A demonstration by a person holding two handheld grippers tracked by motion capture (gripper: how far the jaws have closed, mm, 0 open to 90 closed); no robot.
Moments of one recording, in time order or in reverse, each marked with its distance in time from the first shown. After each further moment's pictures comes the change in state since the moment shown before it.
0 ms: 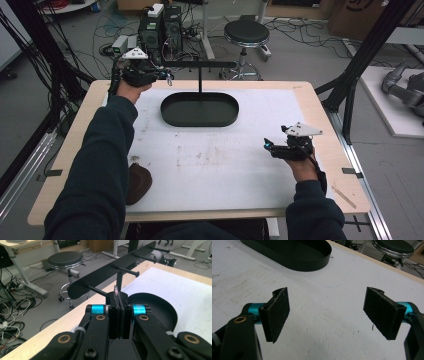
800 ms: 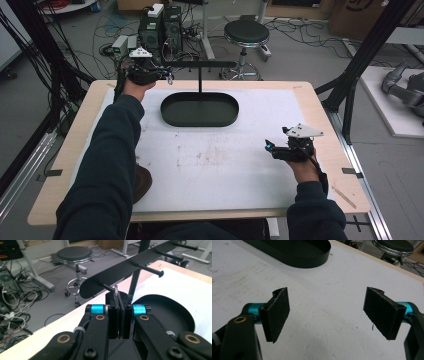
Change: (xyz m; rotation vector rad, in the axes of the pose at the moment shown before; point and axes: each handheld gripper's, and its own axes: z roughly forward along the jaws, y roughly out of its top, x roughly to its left) left arm 0.008 -0.005 0.019 0.008 0.087 -0.070; right arm -0.001 -0.004 -0.002 0.009 -0.004 -0.005
